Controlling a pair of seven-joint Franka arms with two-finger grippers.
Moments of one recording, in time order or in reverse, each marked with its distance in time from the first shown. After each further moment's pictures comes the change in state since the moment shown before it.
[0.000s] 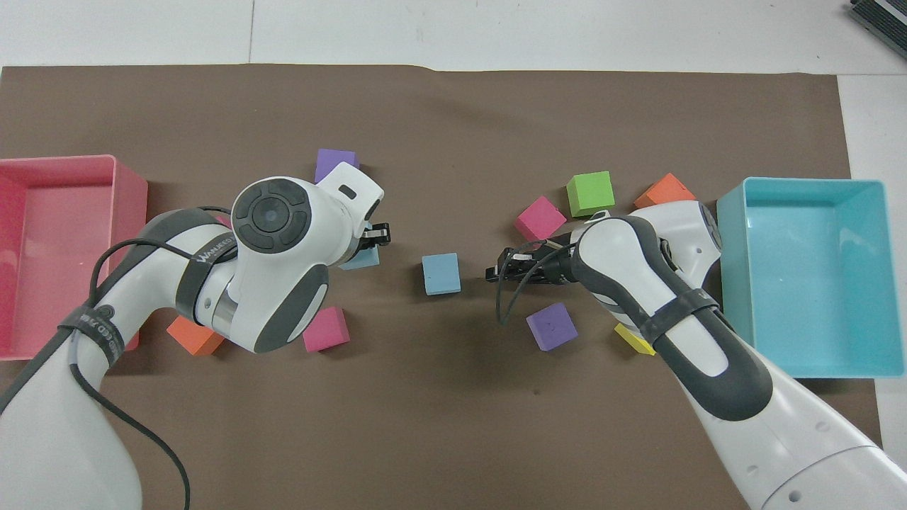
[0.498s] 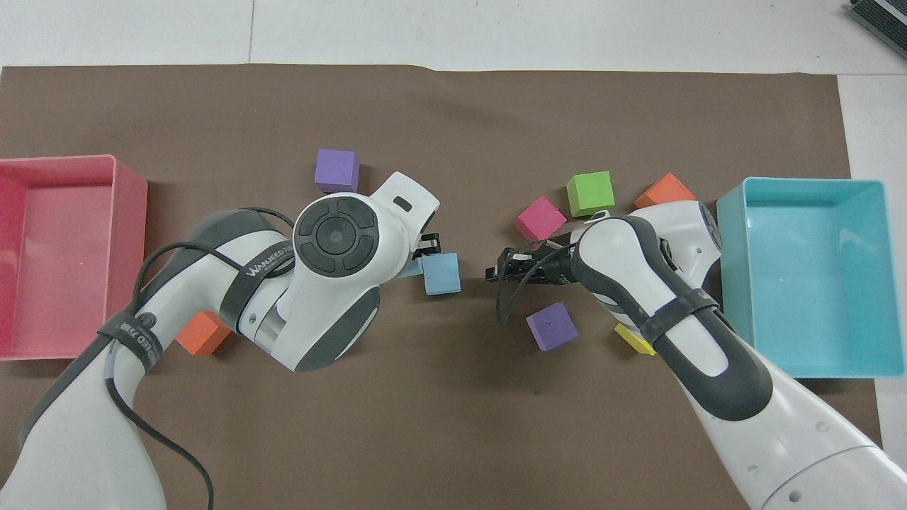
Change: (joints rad) left arm 0.002 0.033 -0.118 0.118 0.051 -0.092 -0.115; right arm 0.000 0.000 0.000 0.000 0.000 0.000 0.000
